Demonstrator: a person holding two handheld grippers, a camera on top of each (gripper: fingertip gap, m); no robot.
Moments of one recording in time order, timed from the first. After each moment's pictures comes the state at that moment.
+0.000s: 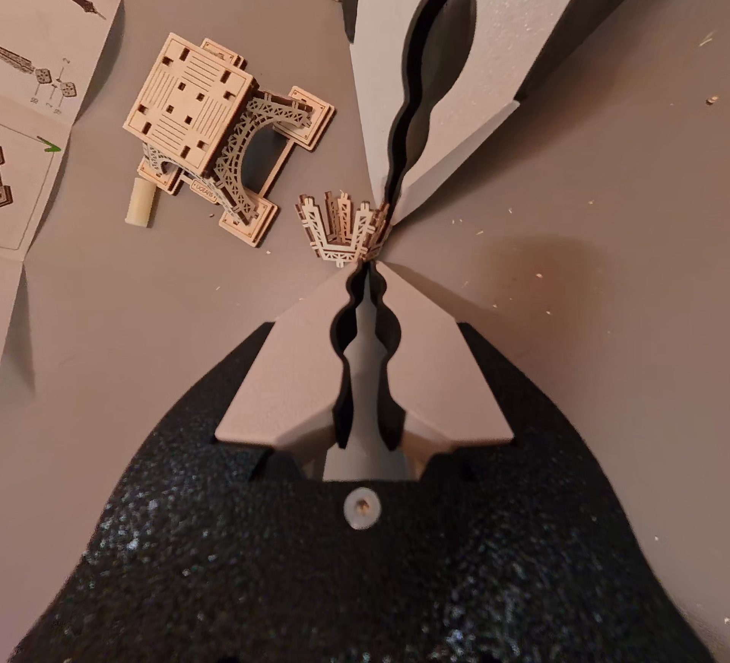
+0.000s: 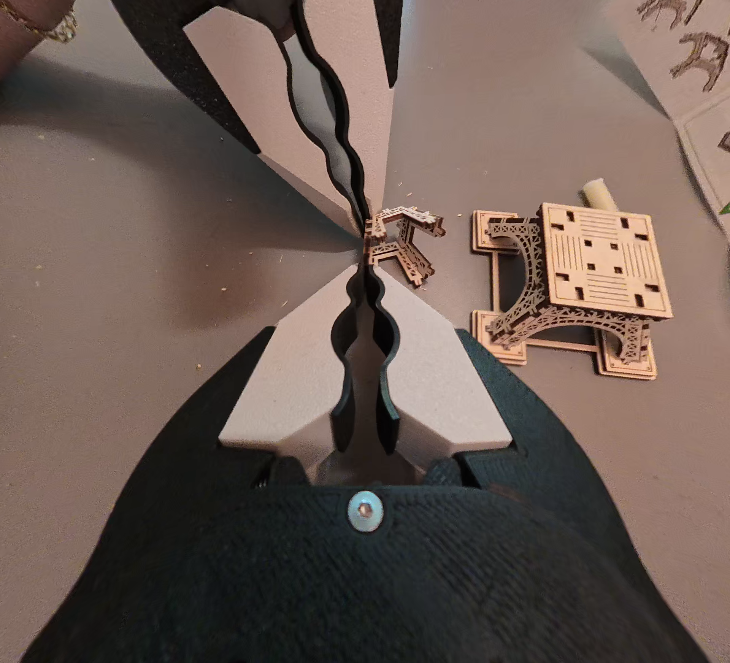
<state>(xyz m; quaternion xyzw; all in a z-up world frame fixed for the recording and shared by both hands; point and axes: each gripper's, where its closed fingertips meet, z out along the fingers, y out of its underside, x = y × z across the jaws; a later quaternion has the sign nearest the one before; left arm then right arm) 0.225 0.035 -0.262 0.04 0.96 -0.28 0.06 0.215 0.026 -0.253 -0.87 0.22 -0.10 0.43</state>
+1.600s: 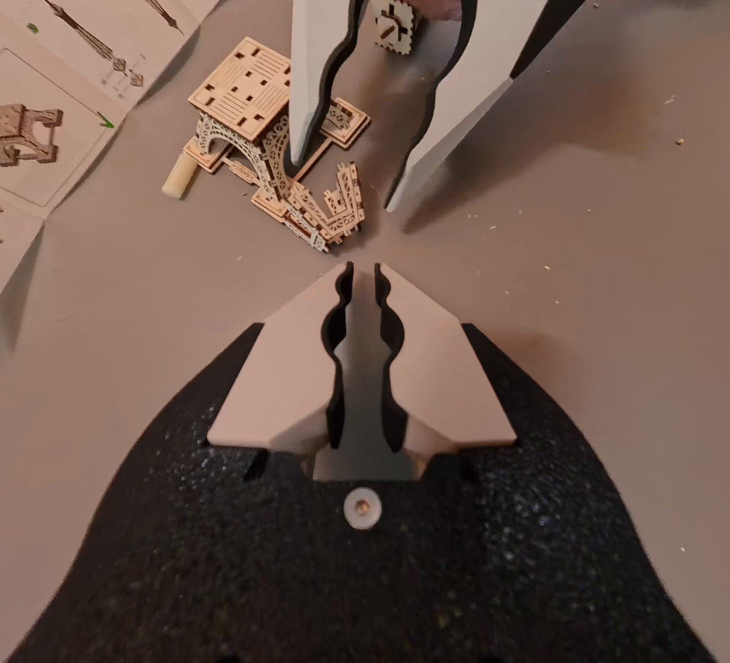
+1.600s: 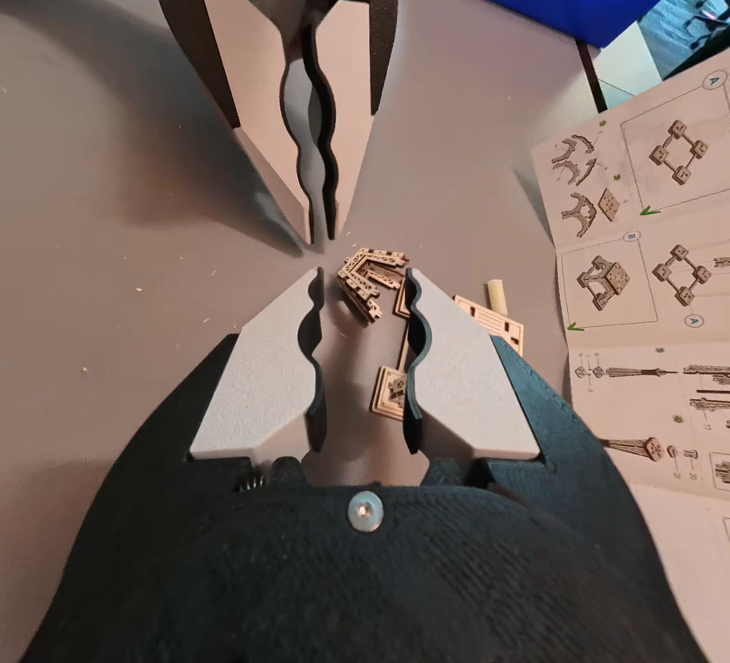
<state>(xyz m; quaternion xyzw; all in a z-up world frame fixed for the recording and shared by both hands) 0.236 0.049 -0.252 0.00 0.92 -0.39 0.04 0.247 0.031 -0.229 -0.88 0.08 -0.21 0.41</state>
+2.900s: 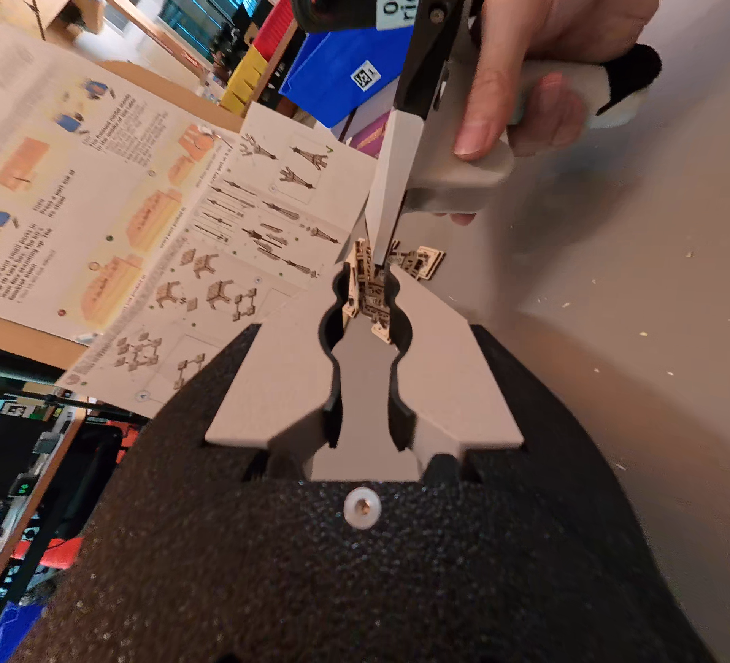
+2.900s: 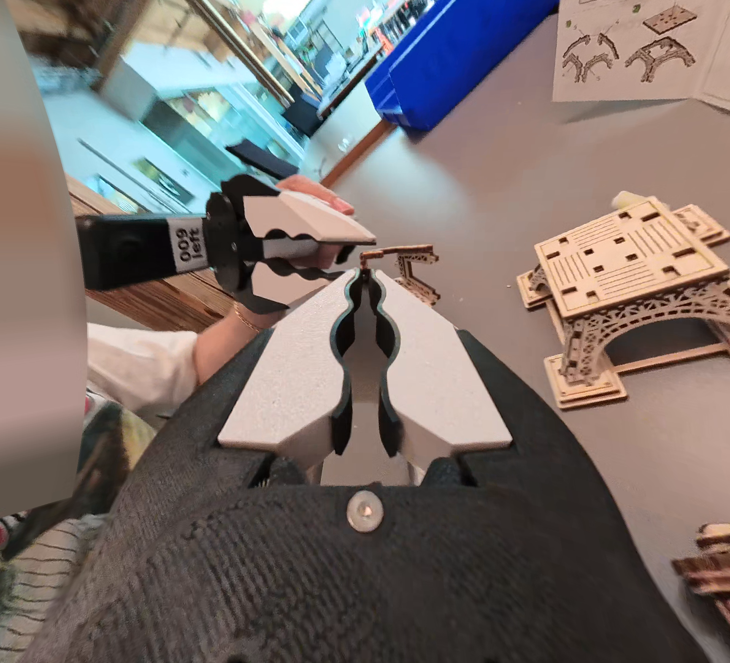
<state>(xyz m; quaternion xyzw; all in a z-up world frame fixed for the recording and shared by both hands) 0.237 0.018 -0.176 0.15 0.79 -0.50 0.34 0.231 0.033 -0.174 -0.62 0.40 0.11 0.67</state>
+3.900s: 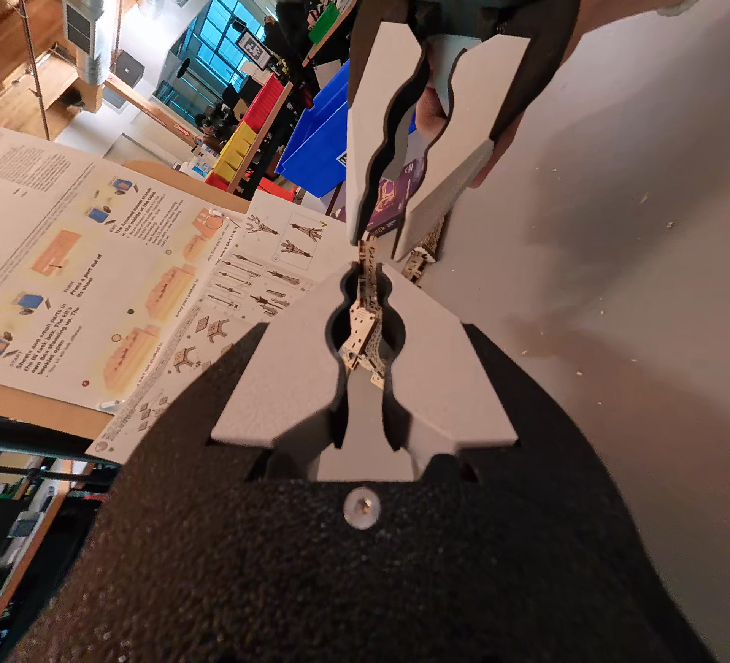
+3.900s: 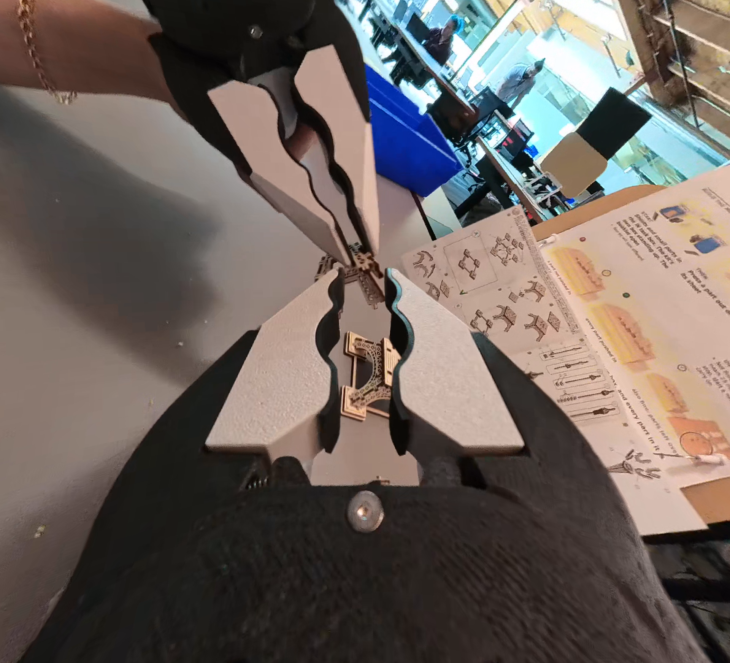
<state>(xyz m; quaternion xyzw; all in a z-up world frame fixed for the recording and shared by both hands) 0.197 0.013 -0.134 0.21 0.76 -0.54 0.31 0.194 0.021 -0.132 -0.78 0.05 -0.42 0.47</state>
